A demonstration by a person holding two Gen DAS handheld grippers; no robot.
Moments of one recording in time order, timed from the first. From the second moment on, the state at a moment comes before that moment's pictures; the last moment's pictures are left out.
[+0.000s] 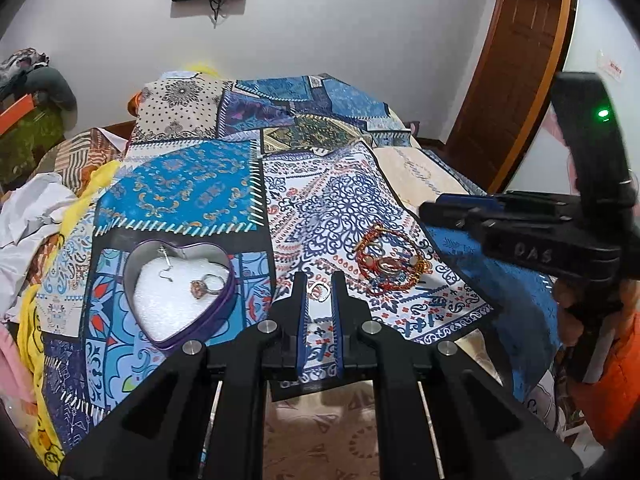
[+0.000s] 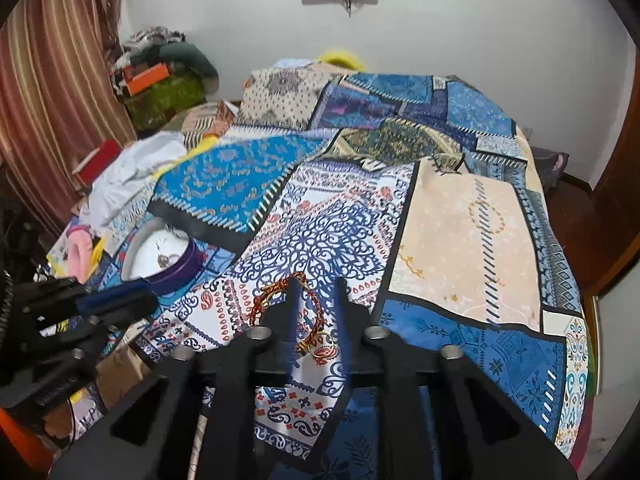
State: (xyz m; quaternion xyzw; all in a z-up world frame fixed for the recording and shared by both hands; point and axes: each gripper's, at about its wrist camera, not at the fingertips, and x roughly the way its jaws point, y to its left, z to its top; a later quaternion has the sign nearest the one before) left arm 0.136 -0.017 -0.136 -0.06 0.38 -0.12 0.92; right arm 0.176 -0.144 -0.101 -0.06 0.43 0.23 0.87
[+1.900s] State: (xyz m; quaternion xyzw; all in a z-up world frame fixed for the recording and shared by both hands) left arm 0.110 0.022 -0.124 -0.08 0.36 -0.09 0.93; right arm 0.216 -0.126 -0.132 -0.06 0.49 0.22 0.84
